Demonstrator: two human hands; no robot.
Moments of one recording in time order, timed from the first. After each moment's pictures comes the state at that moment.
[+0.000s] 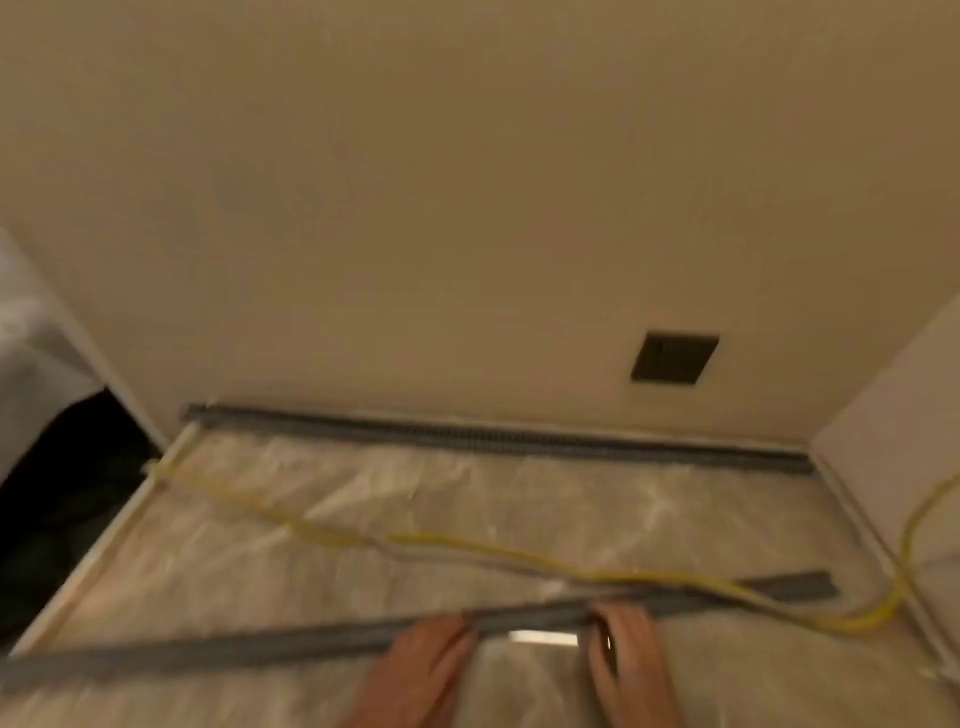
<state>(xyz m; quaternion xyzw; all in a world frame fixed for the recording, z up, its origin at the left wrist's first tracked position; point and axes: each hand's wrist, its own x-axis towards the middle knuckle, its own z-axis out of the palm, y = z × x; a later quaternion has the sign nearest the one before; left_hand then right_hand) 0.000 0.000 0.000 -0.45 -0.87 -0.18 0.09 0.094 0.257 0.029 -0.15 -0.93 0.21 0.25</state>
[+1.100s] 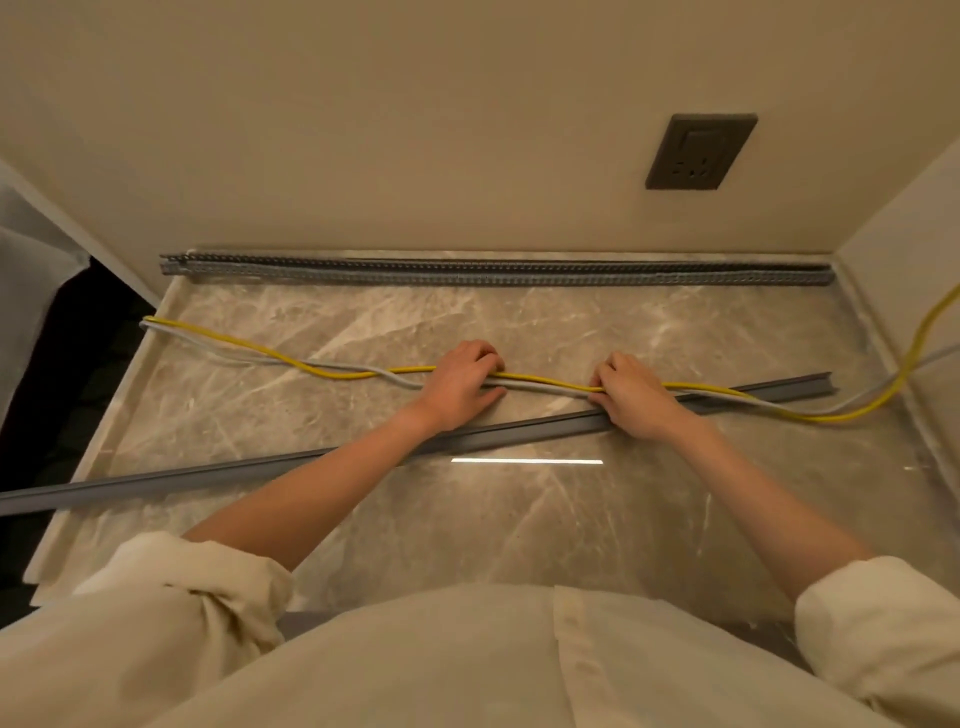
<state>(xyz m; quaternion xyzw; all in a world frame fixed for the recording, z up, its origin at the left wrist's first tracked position) -0.093 0.090 0.048 -0.45 -0.87 -0.20 -0.05 0.026 0.320 0.060 -0.07 -0.99 0.11 -0.10</state>
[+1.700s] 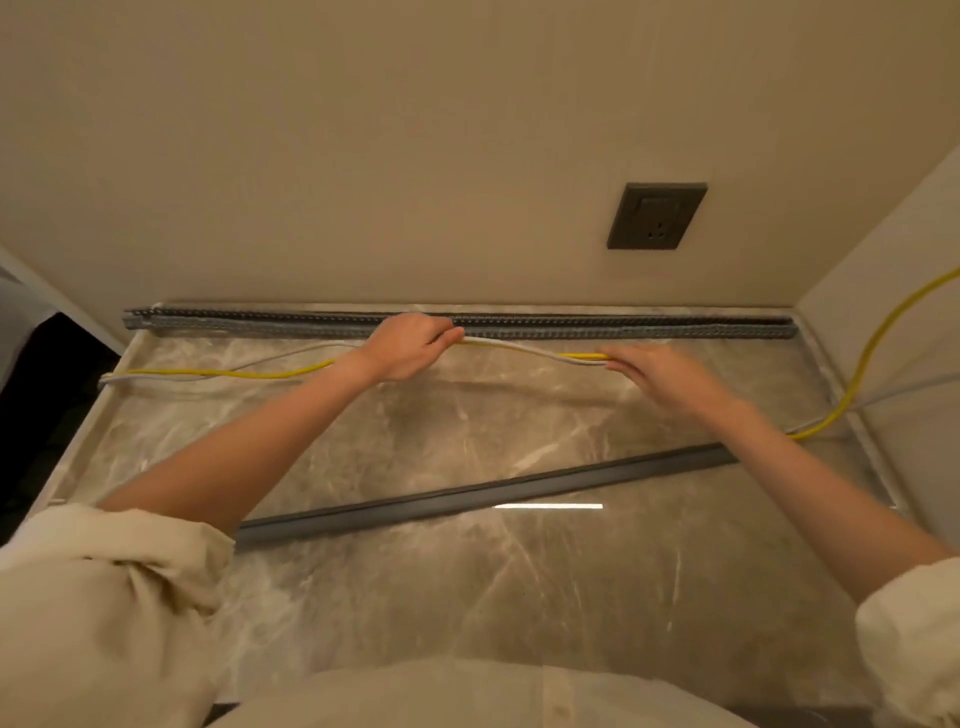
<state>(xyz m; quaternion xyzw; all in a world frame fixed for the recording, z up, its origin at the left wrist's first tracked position) -0.184 0.118 0.126 -0.44 -0.88 -0.14 -0.08 -0.005 0.408 0.125 0.01 -0.99 0.13 0.02</state>
